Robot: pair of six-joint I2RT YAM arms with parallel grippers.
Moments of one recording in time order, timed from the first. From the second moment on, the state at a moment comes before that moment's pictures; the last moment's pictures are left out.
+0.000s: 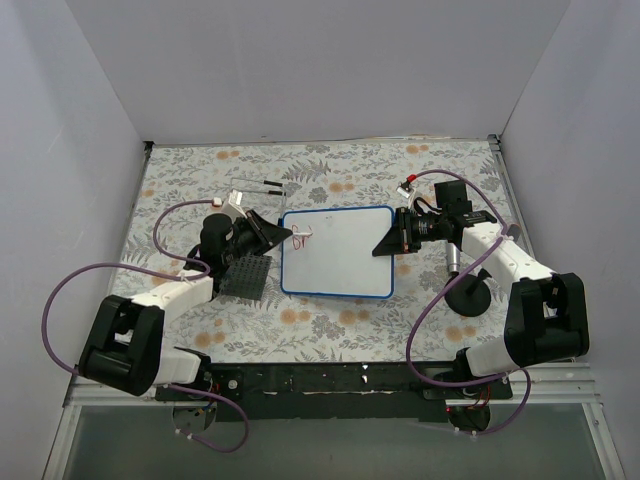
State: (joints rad) left arm -0.31 1.32 0.53 0.52 0.40 -0.92; right arm 0.22 1.44 0.95 -0.43 -0.98 0.22
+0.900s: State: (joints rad) left arm -0.31 1.29 0.48 0.51 0.45 -0.92; right arm 0.22 1.44 0.95 -0.43 -0.98 0.22
